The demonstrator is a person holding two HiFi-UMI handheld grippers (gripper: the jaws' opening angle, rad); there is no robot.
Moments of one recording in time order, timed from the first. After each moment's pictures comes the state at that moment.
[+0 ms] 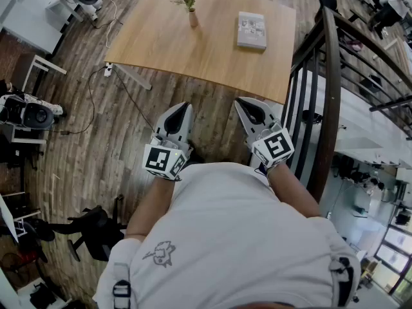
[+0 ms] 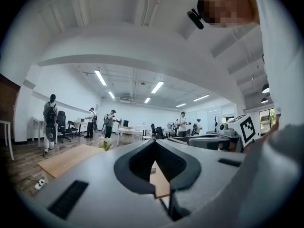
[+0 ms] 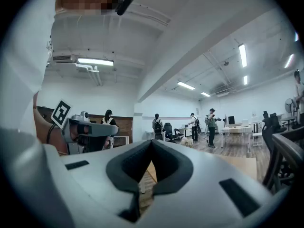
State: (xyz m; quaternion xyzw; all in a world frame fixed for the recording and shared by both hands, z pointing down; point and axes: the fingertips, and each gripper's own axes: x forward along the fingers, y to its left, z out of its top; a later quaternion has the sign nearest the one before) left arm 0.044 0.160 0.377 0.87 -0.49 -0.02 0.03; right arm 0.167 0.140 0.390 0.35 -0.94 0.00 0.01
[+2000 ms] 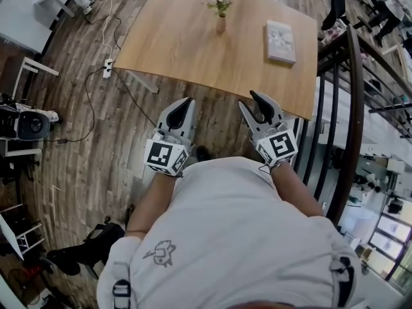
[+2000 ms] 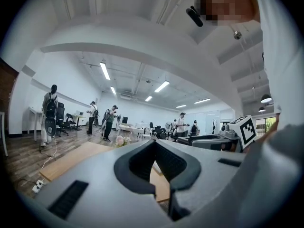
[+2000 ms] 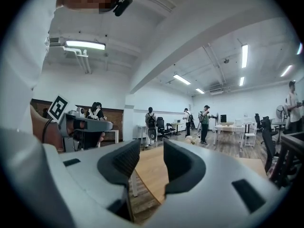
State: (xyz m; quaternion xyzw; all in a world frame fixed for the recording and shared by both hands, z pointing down) left arm -0.149 0.039 0.393 0.88 -0.47 -0.03 0.07; right arm -0.007 0.026 0.404 0.41 -0.91 0.00 0.06
